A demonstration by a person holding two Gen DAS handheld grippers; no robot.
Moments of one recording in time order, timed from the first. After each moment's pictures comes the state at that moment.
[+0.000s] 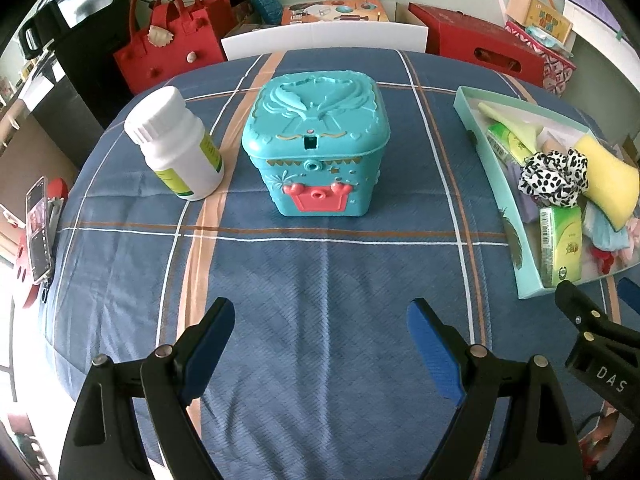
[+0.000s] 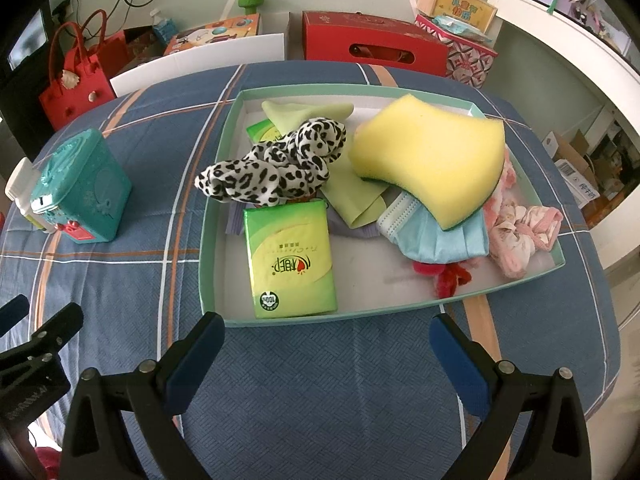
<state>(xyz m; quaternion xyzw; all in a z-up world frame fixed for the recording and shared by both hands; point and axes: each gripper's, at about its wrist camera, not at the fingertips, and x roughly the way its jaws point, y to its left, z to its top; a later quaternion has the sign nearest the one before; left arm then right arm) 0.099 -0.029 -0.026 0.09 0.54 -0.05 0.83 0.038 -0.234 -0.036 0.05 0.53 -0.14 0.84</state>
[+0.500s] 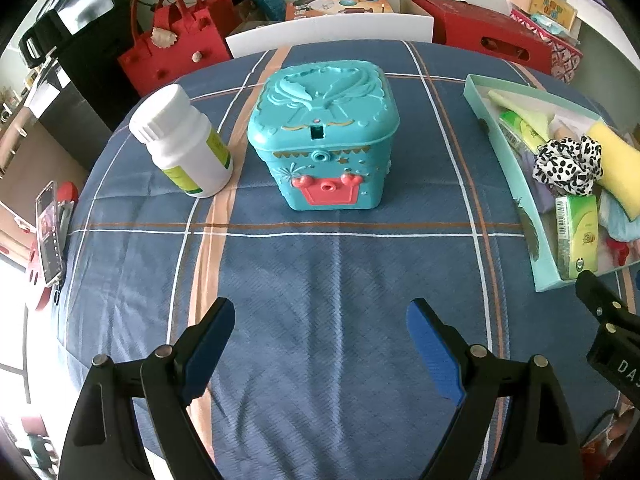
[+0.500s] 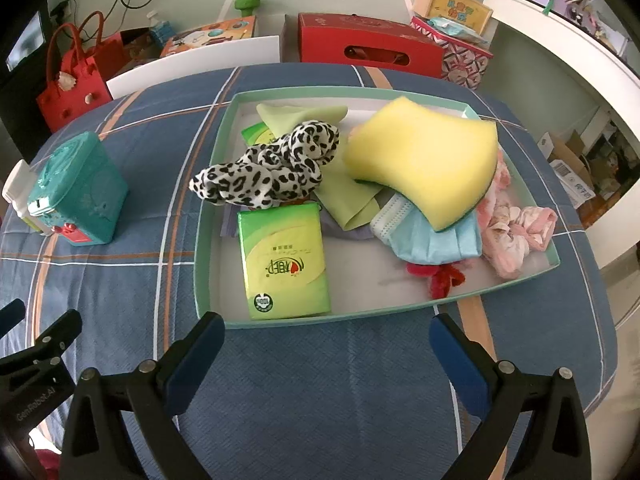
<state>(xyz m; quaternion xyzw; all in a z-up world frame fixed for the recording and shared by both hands) 0.100 -0.031 -0.031 0.11 0.55 -0.03 0.83 0.039 -0.235 -0.034 0.05 0.52 -0.14 0.84</state>
